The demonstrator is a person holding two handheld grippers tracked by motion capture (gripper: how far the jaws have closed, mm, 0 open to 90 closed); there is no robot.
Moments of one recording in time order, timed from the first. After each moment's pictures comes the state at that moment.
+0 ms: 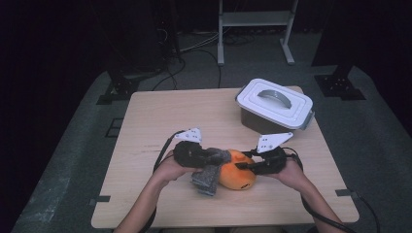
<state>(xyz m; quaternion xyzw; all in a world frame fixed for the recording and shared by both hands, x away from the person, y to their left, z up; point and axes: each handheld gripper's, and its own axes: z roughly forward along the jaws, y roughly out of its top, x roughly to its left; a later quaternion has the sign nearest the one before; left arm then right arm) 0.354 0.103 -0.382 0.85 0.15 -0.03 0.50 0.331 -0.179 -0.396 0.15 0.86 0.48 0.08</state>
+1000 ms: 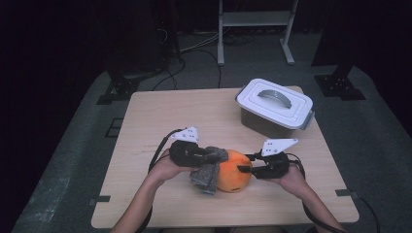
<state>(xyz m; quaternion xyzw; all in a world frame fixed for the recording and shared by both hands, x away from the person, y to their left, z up) 0.350 0.110 -0.375 0.86 0.15 -0.01 0.49 0.325 -0.192 -0.414 0.18 0.85 0.50 0.08</state>
